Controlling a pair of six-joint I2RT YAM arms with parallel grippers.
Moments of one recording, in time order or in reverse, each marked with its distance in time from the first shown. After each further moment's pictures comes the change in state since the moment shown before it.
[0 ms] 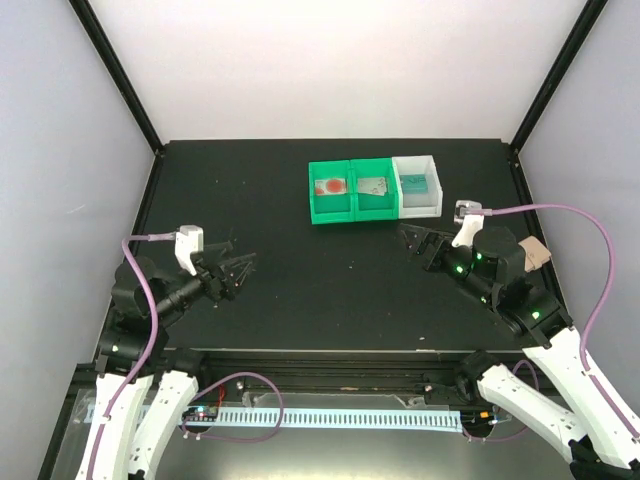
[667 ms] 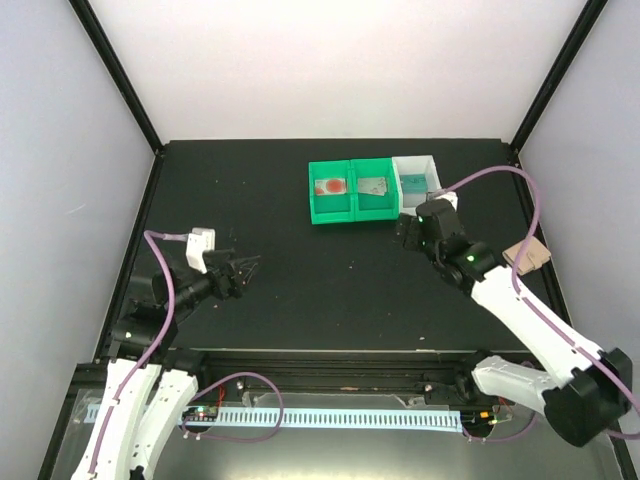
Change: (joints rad) left arm 0.000 0.049 -0.095 -0.012 -0.048 0.028; right arm -0.040 0.369 -0.032 0.069 0.299 -0.094
